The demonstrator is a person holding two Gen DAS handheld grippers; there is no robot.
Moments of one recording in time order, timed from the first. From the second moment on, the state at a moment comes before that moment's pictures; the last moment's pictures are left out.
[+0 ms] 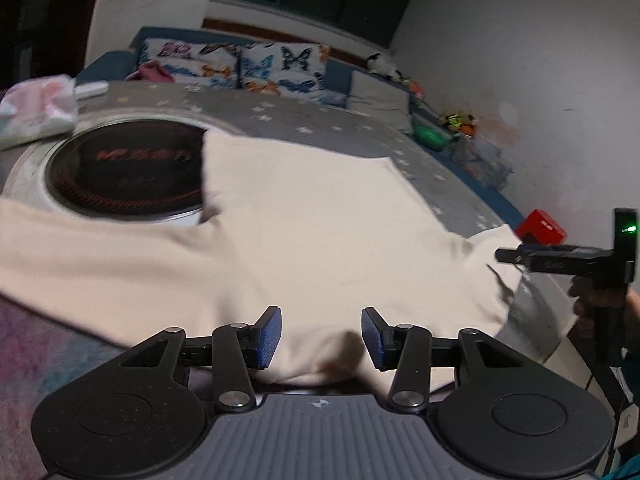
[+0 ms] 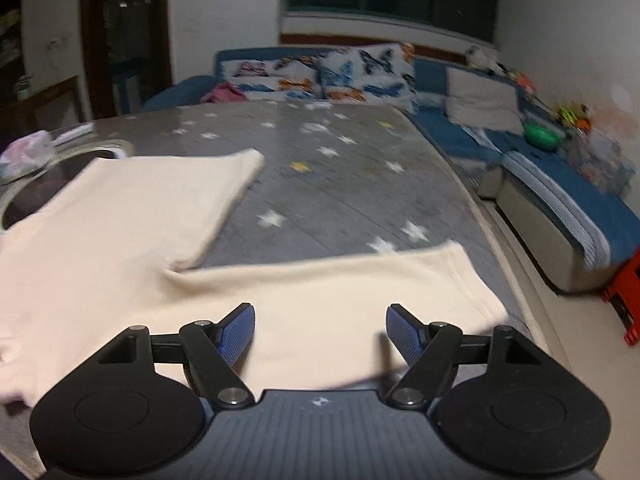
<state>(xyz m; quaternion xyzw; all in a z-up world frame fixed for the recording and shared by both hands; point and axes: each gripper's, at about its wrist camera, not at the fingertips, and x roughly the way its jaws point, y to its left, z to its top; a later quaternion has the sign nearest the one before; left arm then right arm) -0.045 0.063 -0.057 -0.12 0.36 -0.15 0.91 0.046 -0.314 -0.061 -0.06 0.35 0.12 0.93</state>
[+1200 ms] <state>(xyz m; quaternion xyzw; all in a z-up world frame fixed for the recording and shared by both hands) -0.047 0.061 -0.049 -0.11 0.36 -0.16 0.91 0.067 -0.345 -0.079 -0.03 0.35 0.07 0.93</state>
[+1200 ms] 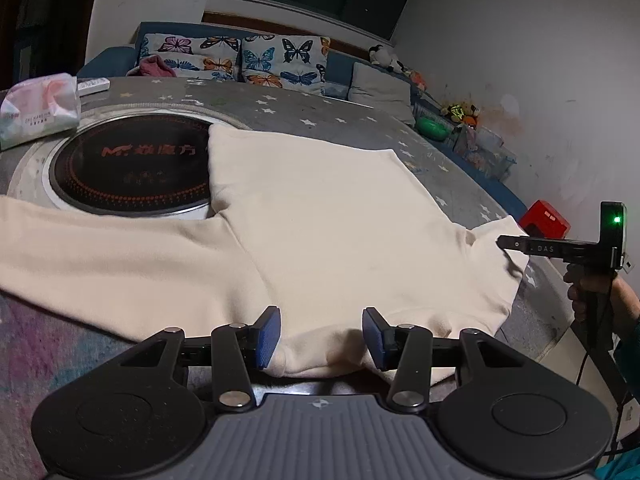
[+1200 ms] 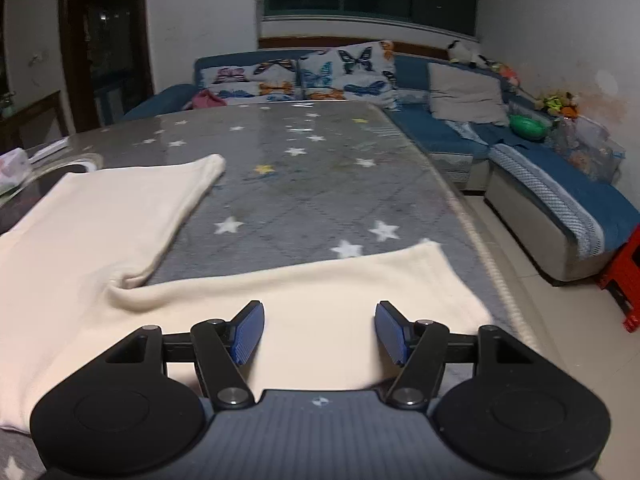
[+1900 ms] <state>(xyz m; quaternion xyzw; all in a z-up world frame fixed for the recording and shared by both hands) -0.005 -0.038 -0.031 -0.04 0.35 -0.25 0.90 0.072 -0.403 -0.081 0.03 0.35 -0.01 0.94</state>
